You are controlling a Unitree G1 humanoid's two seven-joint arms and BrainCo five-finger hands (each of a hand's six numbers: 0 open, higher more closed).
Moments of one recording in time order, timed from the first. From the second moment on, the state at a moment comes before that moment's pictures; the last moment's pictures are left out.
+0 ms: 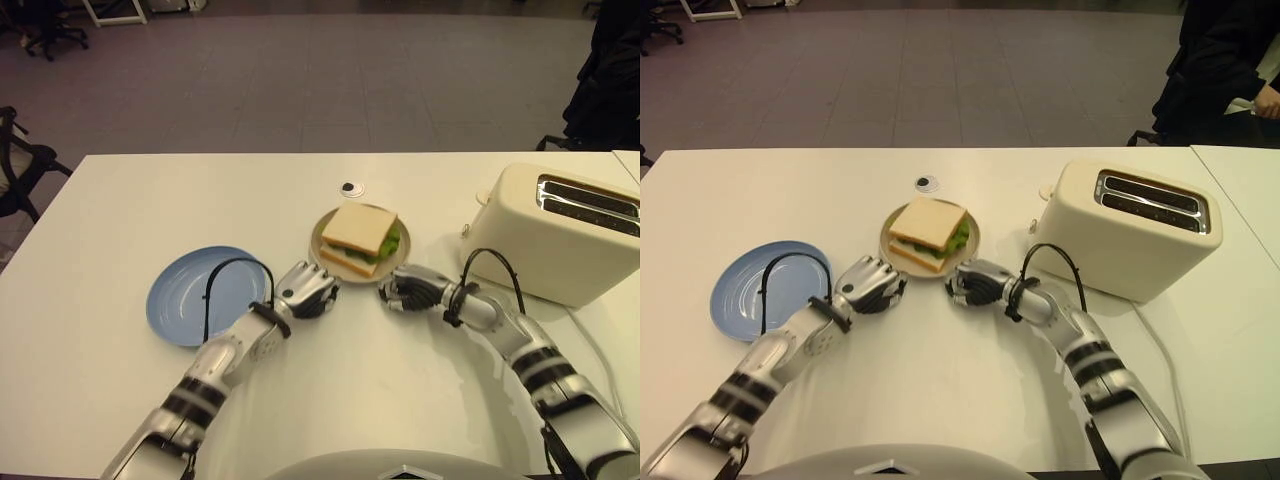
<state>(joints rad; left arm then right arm) -0.31 0.45 -0.46 0.37 1.05 -0.30 0.24 -0.49 -0.40 0.41 0.67 -0.57 -0.55 0.25</state>
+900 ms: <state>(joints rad) 0.29 0.29 -0.18 -0.23 -0.26 -0.43 -0.07 0.03 -0.36 0.15 0.02 0.50 -0.42 0.61</state>
